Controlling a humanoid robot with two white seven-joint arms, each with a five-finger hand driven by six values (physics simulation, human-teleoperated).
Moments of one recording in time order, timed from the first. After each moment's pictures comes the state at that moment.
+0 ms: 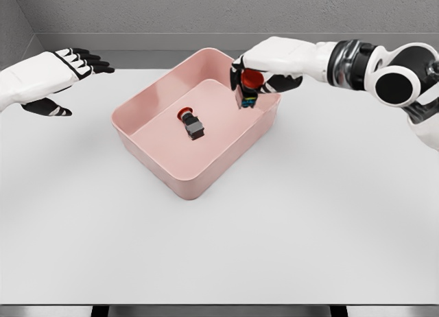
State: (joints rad) left arm -0.56 0.86 -0.37 -1.45 -0.46 -0.61 -0.36; right arm -1.06 -0.66 0.94 -1.69 0.20 0.03 0.61
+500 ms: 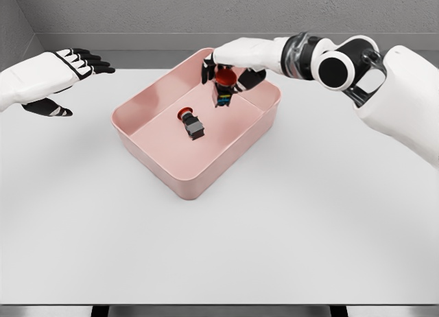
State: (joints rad) left arm -0.56 0.86 -0.37 -1.45 -0.47 -0.61 -0.37; right arm -1.13 -0.47 1.03 -1.46 0.20 0.10 0.61
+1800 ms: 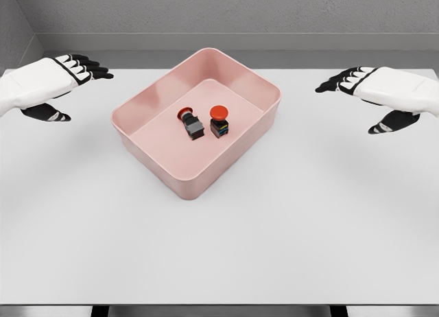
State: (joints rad) left arm -0.54 0.87 -0.37 -1.45 -0.46 -0.61 -0.37; right arm -0.54 -0.99 0.41 -1.71 0.19 -0.37 0.61
